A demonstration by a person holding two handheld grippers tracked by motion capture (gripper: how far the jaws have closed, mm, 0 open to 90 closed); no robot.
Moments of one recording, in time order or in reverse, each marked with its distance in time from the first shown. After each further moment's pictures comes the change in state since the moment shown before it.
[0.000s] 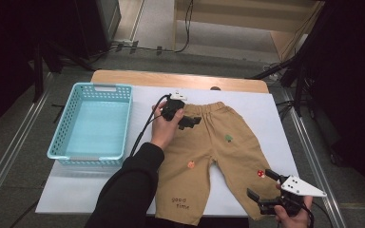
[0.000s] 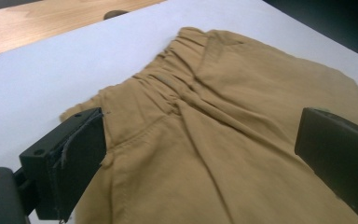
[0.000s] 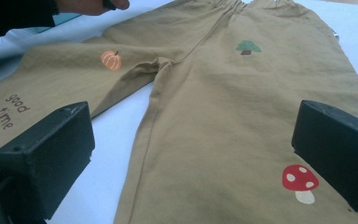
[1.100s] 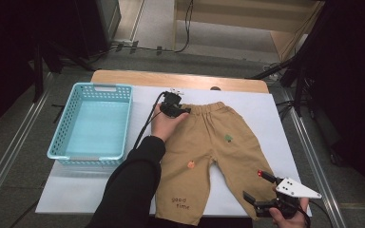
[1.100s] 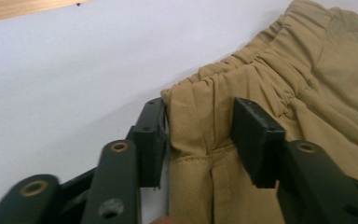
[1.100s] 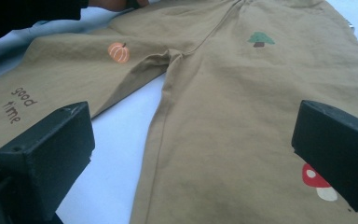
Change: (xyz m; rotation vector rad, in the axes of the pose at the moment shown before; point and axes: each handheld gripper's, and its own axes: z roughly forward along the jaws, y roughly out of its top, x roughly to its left) left arm 0.033 -0.004 0.027 0.095 0.185 -0.094; right arm 0.012 0.000 0.005 0.031 0.005 -0.004
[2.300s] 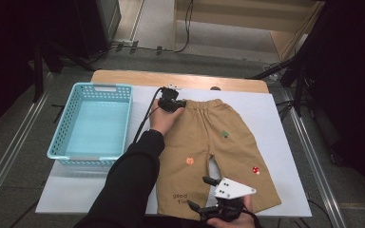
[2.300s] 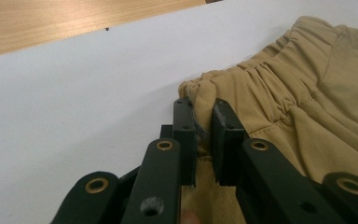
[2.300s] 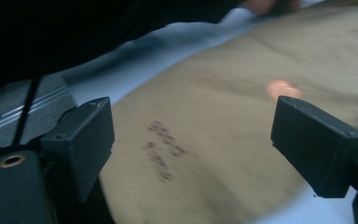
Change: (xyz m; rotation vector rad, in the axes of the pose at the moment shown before) left arm 0.019 0.009 0.007 -0.046 0.011 -0.023; right arm 0.122 0.047 0.080 0.094 0.225 -0.146
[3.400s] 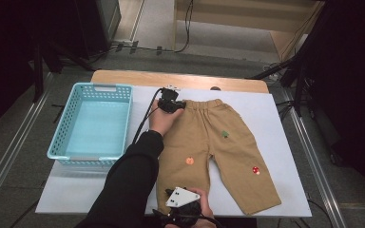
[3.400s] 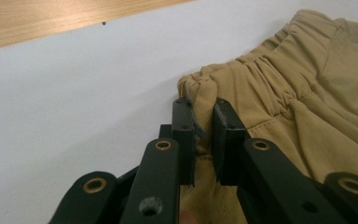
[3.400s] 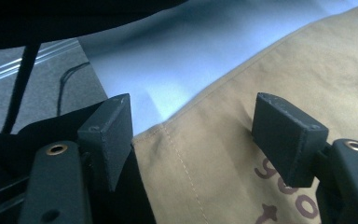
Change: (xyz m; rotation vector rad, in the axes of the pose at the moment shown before) left arm 0.001 -0.002 0.000 0.008 -0.007 0.010; right arm 0.056 0.002 0.086 0.165 0.007 -0.097
